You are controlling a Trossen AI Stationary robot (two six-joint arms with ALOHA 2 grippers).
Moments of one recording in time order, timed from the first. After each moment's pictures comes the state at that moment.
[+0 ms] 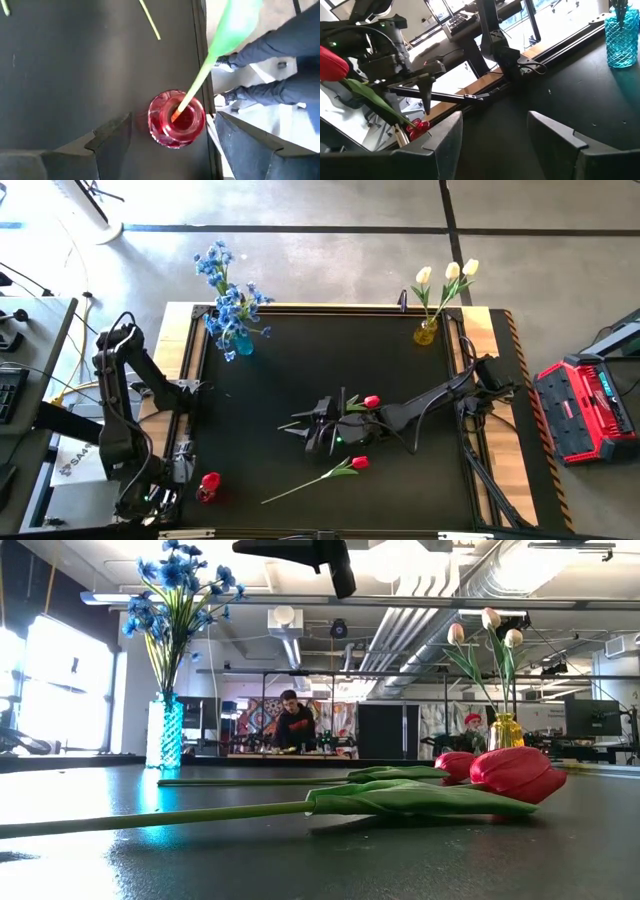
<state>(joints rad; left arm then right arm) -1.32 1.29 1.01 -0.88 -0.45 -1.21 0.36 1.87 1.29 0.36 0.49 0.60</state>
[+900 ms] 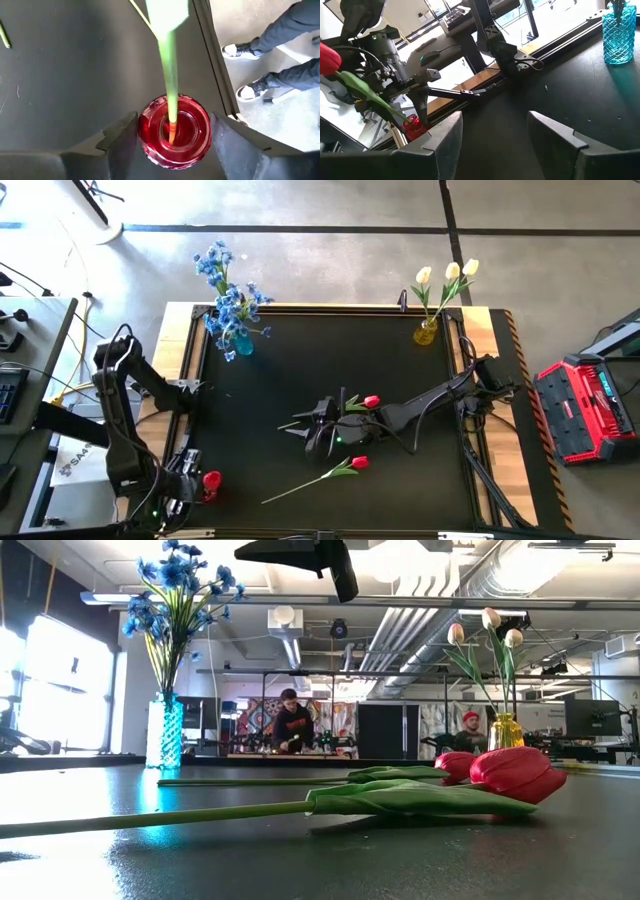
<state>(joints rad) -1.32 1.43 1.01 -0.83 -0.49 -1.04 0.36 1.87 1.29 0.33 0.49 0.60</state>
